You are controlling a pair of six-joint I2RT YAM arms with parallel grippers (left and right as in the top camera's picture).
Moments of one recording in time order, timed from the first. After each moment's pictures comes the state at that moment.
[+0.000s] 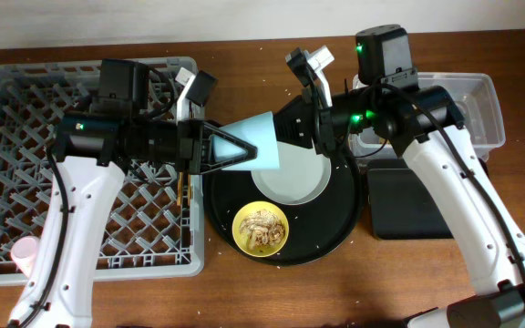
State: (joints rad) left arm -0.14 1.53 1.58 -1.12 1.50 0.07; right arm 0.30 1.62 1.63 -0.76 -1.33 -0.08
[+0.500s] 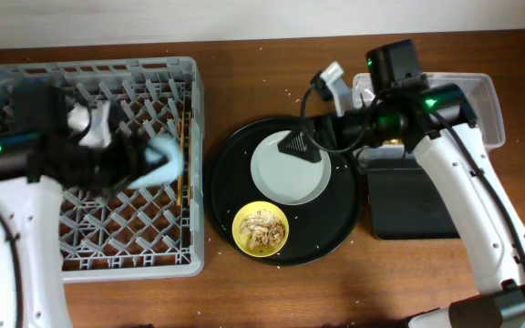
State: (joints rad) left arm 0.18 1.44 1.58 -1.44 0.53 -0.22; right arm 0.25 1.62 1.63 -1.13 -0.79 0.01
